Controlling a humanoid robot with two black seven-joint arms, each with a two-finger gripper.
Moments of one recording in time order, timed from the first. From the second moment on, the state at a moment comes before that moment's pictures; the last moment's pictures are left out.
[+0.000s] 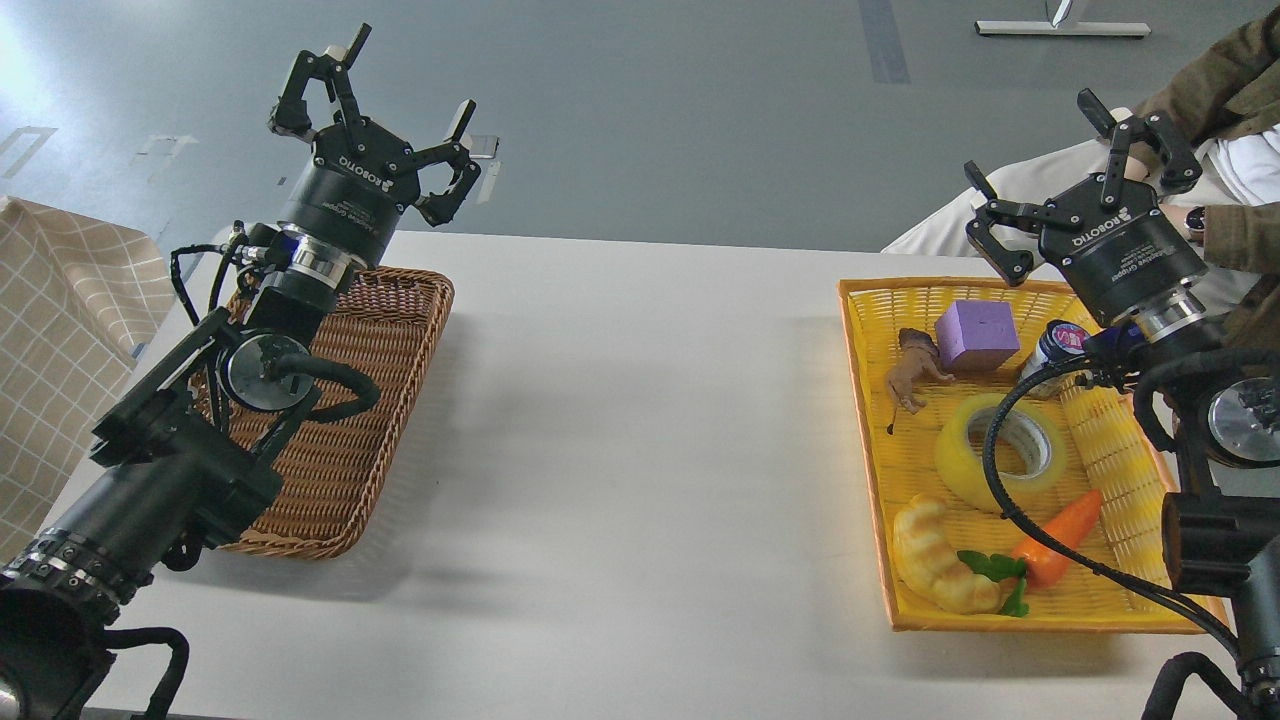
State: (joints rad) left arm -0.57 0.30 -1.08 -1.01 0.14 -0.49 -0.34; right arm 0.48 -0.11 1.71 1.03 -0.10 0.49 -0.49
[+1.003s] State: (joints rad) left arm -0.57 0.30 -1.08 -1.02 0.14 -0.49 -0.34; right arm 0.48 -0.11 1.71 1.03 -0.10 0.49 -0.49
